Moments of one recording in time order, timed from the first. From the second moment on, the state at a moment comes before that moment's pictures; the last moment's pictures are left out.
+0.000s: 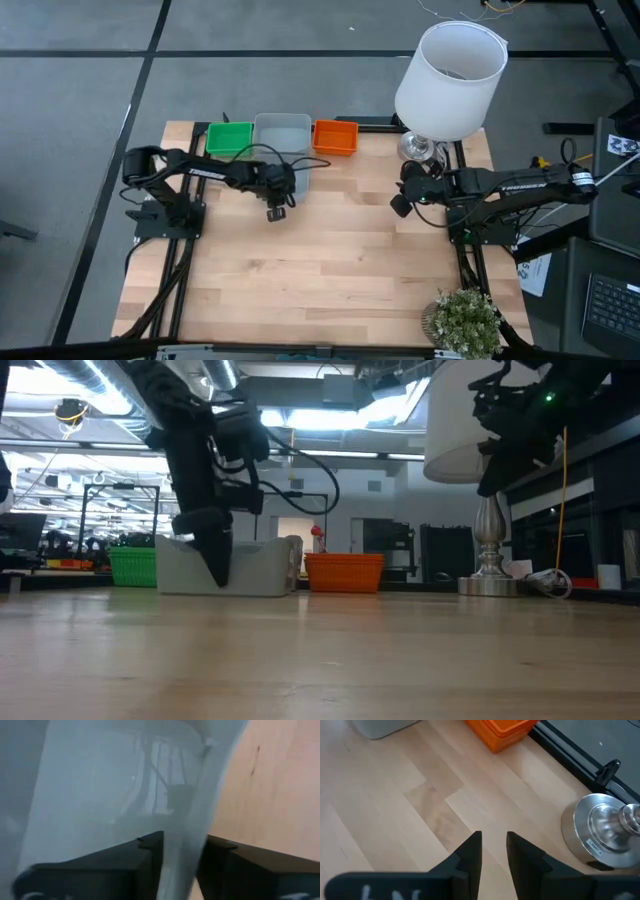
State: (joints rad) left arm 0.24 1.58 0.80 -0.34 -0.11 0.01; right arm 0.03 1.00 0.76 -0.78 0.55 0.57
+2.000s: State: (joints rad) left arm 0.66 1.72 1.40 -0.83 -0.02 0.68; right arm 0.03 1.00 0.76 -0.78 0.55 0.49
